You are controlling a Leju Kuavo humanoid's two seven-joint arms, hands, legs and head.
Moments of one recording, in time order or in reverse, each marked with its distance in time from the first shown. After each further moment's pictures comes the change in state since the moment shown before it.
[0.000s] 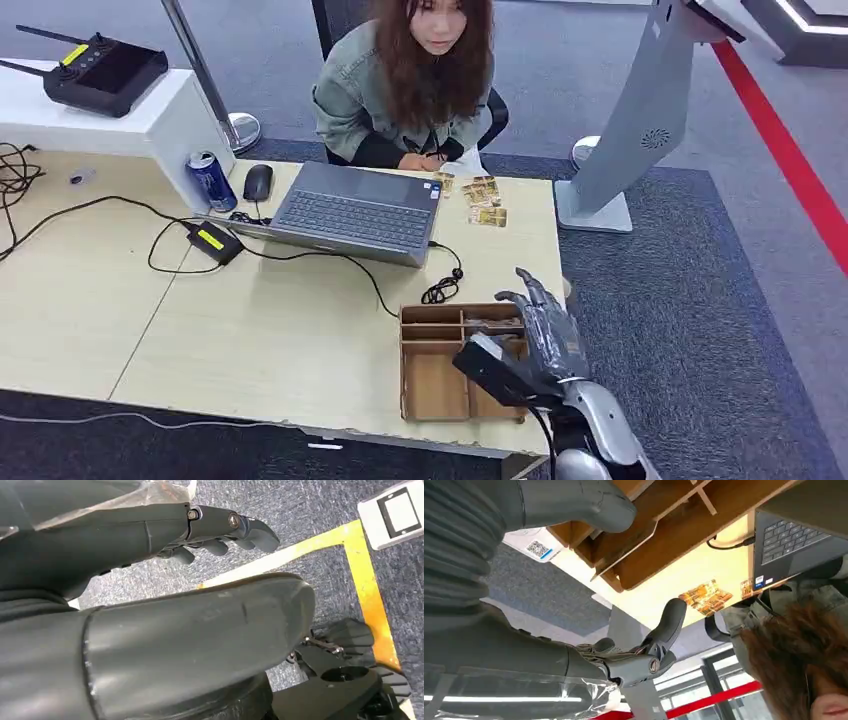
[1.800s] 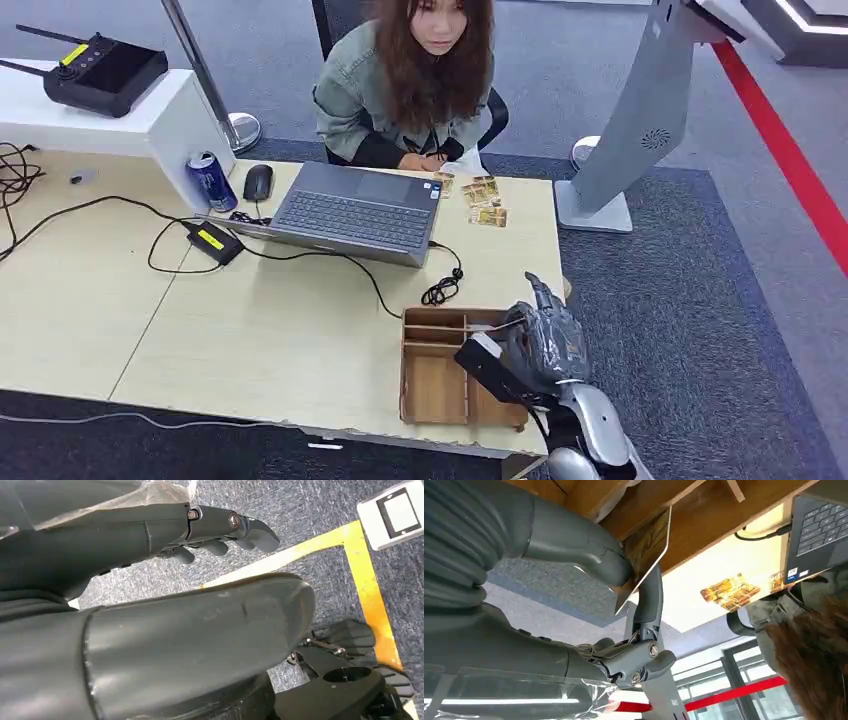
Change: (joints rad) left arm 0.000 0.000 0.007 0.000 -0.022 0.001 -0.007; right arm -0.004 0.029 -0.015 0.097 0.072 -0.072 0.020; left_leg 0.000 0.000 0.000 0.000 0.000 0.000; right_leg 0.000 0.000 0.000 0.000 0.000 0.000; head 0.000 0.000
